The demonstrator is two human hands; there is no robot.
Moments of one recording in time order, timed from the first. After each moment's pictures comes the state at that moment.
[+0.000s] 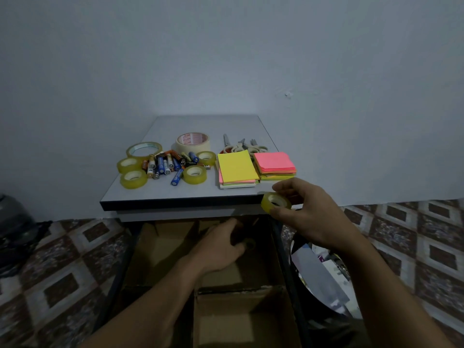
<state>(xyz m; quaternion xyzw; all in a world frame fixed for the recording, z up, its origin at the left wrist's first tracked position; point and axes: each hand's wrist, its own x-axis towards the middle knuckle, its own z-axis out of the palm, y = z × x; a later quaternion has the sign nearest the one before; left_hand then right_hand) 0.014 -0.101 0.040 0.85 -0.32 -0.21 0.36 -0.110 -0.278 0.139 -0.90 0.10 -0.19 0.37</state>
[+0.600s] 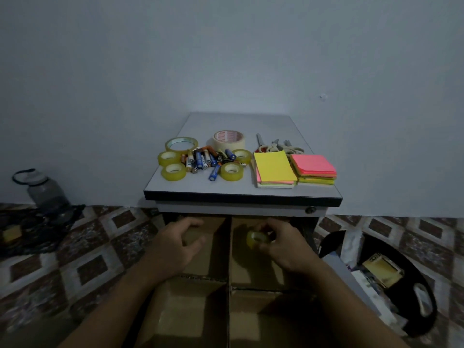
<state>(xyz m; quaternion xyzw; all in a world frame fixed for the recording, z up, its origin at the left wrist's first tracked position) 0.038 0.043 0.041 0.88 -0.25 -0.03 0.40 -0.052 -0.216 0.053 -0.92 0.09 -0.03 0.39</state>
